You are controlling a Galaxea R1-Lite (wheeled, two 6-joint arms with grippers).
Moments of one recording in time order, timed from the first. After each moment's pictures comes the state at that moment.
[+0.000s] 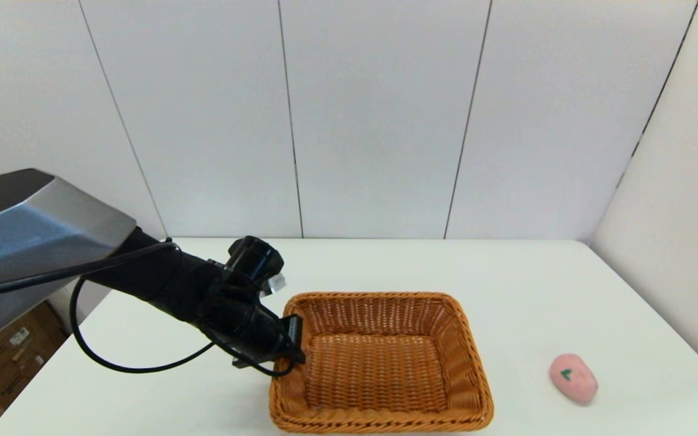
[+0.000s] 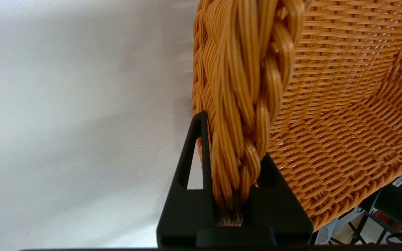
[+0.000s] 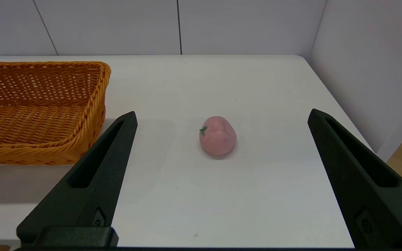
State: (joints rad) left arm -0.46 2.09 -1.04 0.11 -0.37 -0.53; right arm 0.01 0.00 0.00 0.00 -0.01 0.01
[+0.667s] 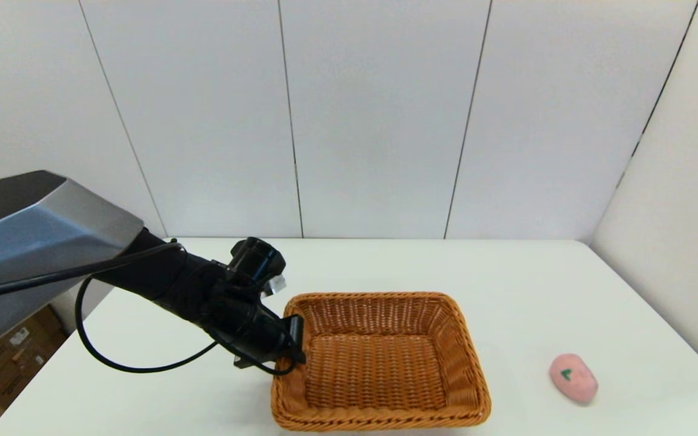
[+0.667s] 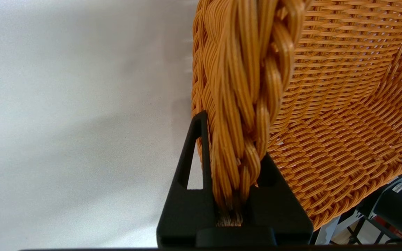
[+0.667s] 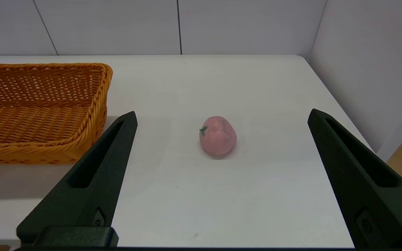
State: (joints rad) left arm -0.46 2.11 -1.06 0.11 -0.36 -0.54; right arm 0.01 0.00 0.00 0.00 -0.01 0.01
